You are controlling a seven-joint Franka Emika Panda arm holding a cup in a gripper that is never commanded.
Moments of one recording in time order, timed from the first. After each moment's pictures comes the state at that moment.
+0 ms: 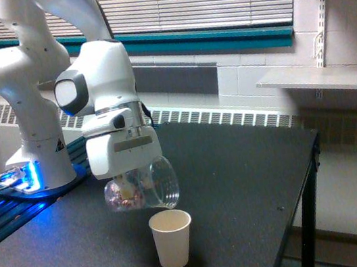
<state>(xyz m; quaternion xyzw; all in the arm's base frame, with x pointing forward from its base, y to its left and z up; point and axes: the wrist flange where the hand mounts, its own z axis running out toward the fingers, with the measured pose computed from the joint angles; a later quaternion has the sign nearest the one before) 0.412 -0.221 0.246 0.91 -0.37 0.18 0.06</state>
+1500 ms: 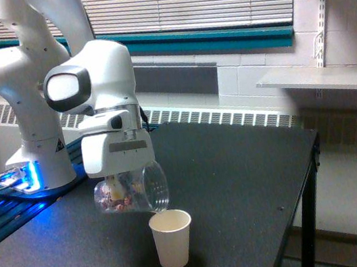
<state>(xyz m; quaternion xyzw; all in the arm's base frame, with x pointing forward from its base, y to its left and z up) 0.405 -0.222 0.241 0.91 -0.36 0.16 0.11</state>
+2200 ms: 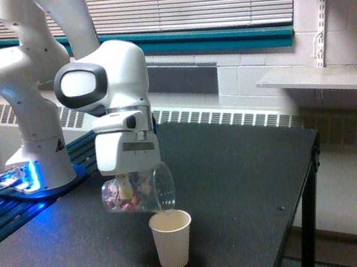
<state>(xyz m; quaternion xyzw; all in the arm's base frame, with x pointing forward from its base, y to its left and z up) 0.420 -0.206 0.237 0.92 -0.33 0.14 0.14</state>
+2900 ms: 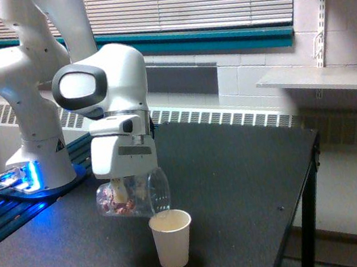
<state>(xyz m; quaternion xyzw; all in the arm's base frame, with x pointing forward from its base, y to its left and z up) 0.416 -0.213 0.232 0.92 -0.34 0.14 0.15</state>
